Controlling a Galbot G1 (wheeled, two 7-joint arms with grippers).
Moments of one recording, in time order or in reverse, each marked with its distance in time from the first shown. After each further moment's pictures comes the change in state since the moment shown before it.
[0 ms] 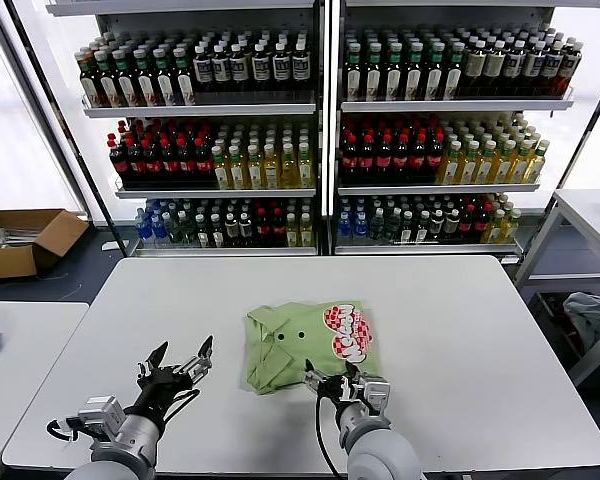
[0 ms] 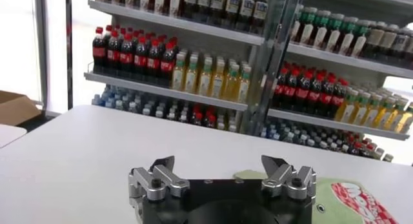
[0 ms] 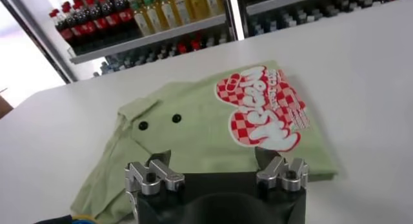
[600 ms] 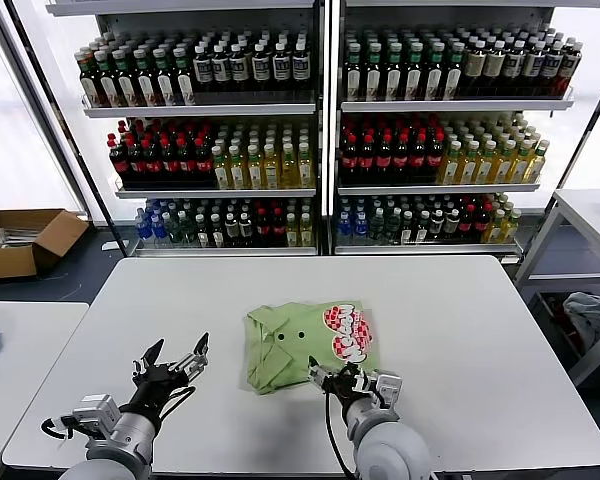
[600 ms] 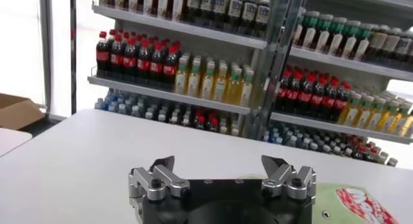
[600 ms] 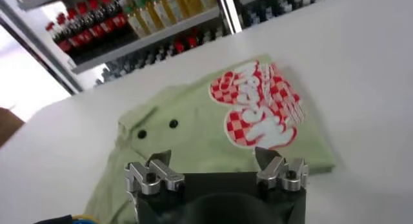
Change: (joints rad) left arm -0.004 -0.002 -0.016 -0.006 -0.005 -0.001 0.000; right arm 0.004 -0.006 0.065 0.052 0.129 -0.003 0.011
